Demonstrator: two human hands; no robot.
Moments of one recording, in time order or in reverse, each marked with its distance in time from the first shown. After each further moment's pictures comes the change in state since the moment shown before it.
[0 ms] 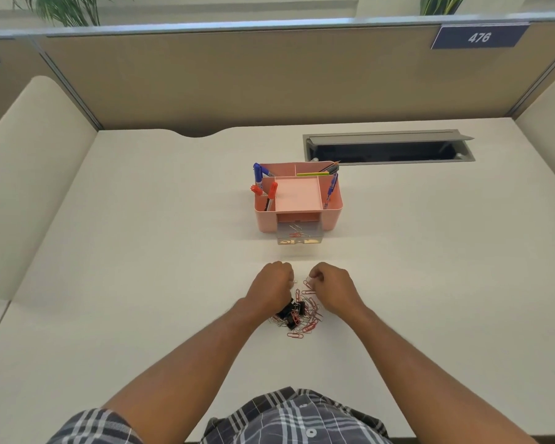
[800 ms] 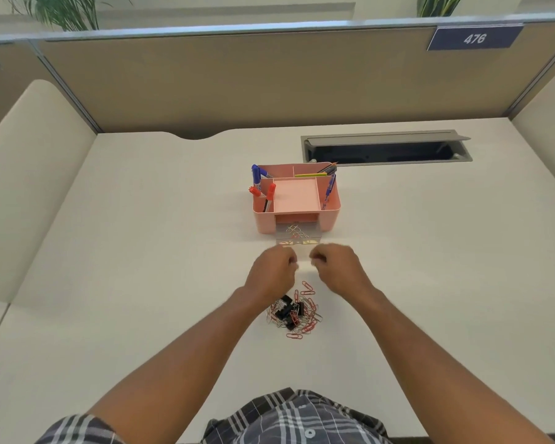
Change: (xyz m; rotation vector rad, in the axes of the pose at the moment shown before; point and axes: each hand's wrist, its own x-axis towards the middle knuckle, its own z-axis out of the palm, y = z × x) left_hand 0.007 0.017 -0.033 -0.124 0.182 0.021; right_hand 0.008 -0.025 -0.039 -0.151 0.115 -0.251
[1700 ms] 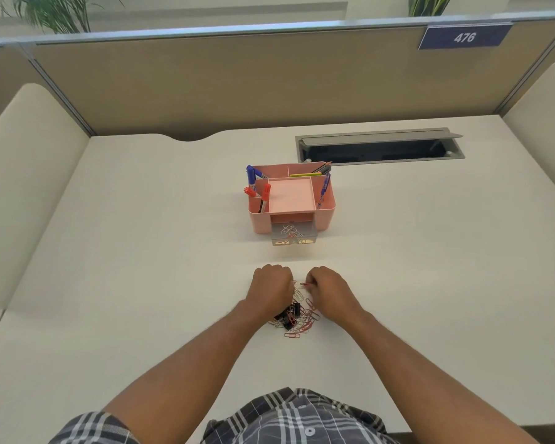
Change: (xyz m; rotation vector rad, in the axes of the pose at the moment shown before) left_hand -0.013 -0.011 0.031 0.309 -0.177 0.012; right_hand -0.026 0.029 0.050 0.002 -0.106 0.030
